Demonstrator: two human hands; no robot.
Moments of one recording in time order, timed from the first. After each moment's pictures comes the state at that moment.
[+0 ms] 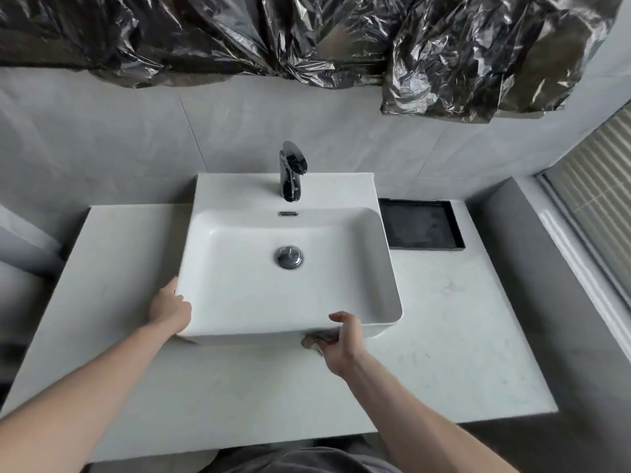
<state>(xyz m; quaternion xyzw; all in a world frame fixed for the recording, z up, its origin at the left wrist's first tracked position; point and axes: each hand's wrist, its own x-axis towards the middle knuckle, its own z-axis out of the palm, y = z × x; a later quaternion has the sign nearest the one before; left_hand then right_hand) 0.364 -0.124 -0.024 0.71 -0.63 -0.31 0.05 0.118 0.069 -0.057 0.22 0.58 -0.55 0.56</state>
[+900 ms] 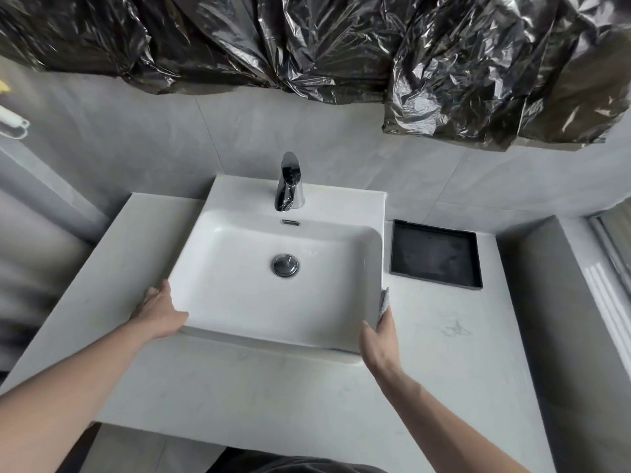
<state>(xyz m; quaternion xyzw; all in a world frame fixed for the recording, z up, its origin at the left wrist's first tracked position) 0.360 -0.095 -0.028 0.74 -0.62 -0.23 -0.13 -0.022 0.105 -0.050 -0.22 0.79 -0.39 0.41</state>
